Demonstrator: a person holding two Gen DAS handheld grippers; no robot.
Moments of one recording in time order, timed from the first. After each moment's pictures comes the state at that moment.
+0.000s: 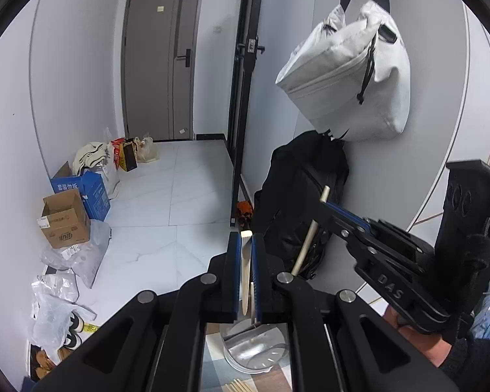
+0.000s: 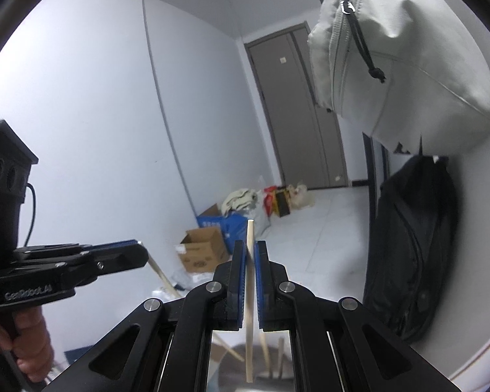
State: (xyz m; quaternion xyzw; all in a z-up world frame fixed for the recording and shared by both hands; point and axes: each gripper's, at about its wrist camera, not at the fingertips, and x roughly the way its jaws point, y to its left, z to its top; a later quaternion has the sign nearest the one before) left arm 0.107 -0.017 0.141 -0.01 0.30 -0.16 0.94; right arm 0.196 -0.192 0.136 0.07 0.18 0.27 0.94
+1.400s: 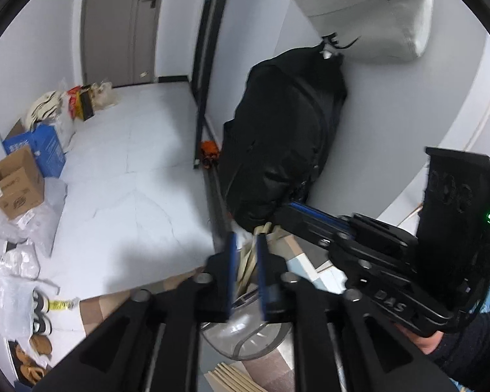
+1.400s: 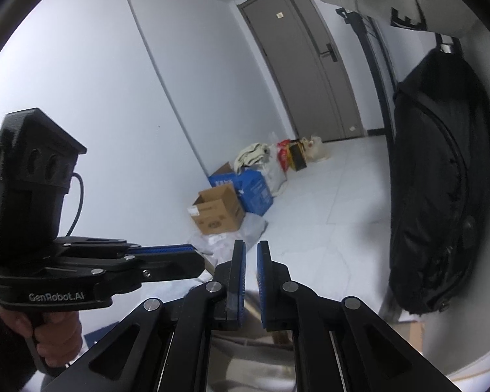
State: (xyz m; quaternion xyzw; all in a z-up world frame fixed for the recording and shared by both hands) left arm 0.157 -0.031 0.057 -0.02 0.41 -0.24 0.88; right arm 0.224 -0.199 0.039 0.11 0.28 0.32 0.90
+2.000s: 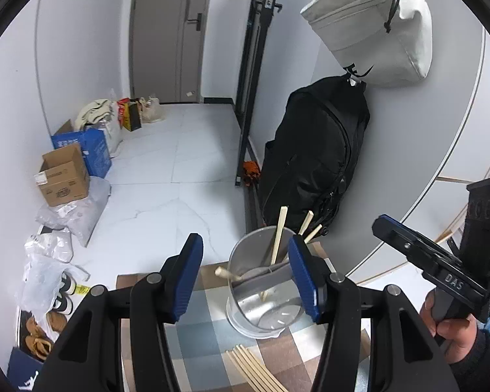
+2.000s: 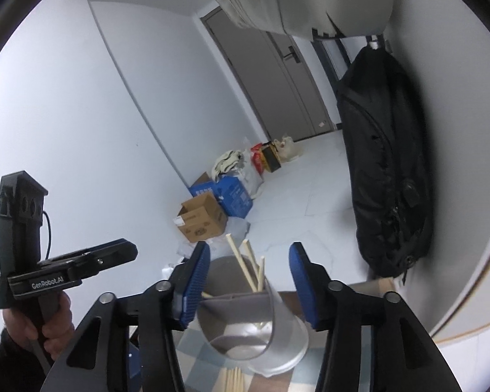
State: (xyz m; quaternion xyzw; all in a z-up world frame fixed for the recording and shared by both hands) left arm 0.095 -0.011 0.075 -0.03 0.36 -0.14 0.92; right arm 0.168 -0.254 0.052 0.16 0.28 0.25 0.91
